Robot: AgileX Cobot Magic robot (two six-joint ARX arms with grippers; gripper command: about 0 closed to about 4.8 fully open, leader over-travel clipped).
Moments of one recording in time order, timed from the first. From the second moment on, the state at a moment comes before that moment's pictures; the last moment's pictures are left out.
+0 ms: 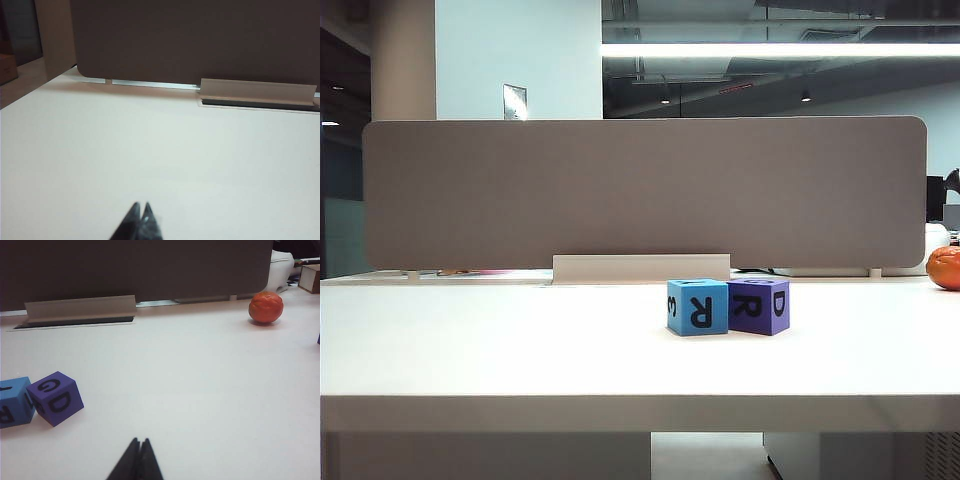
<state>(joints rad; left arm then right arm) 0.05 0.00 0.00 0.05 0.03 -0.04 -0.02 0.00 0.01 -0.04 -0.03 0.07</state>
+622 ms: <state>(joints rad) 0.05 0.00 0.00 0.05 0.03 -0.04 -0.02 0.00 0.01 -0.04 -0.03 0.07</state>
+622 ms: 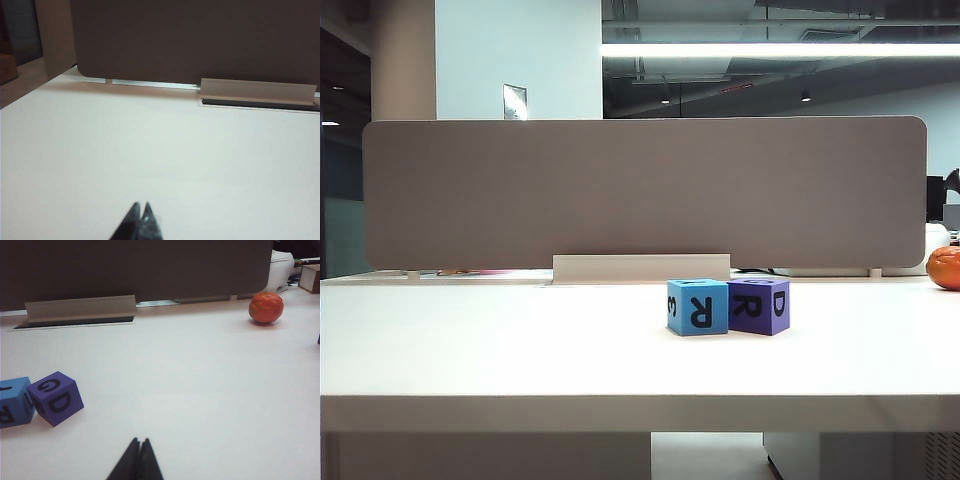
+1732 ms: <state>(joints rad) 0.05 0.00 0.00 0.05 0.13 -0.04 -0.01 0.00 0.11 -0.17 -0.09 0.13</state>
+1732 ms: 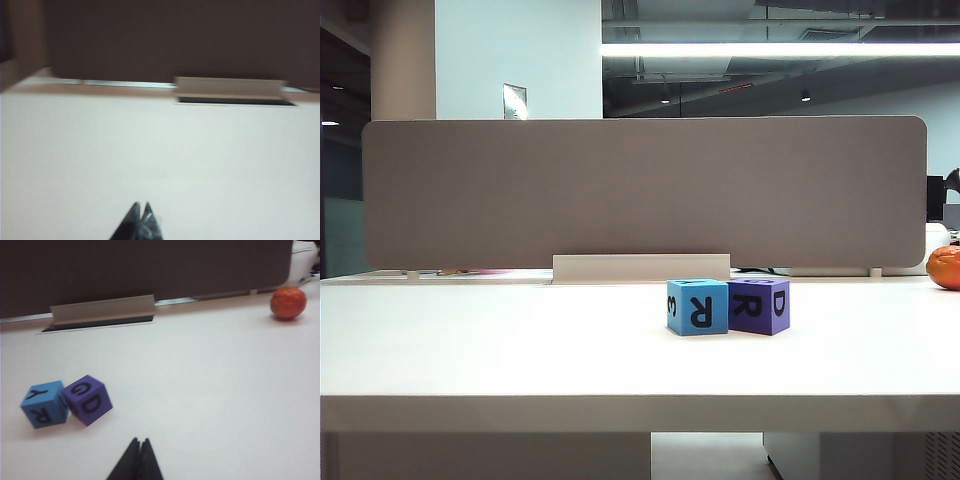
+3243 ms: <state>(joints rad) 0.05 0.01 0.01 0.03 0.38 -0.06 0.09 1.05 0.55 0.04 -0.32 -0.01</state>
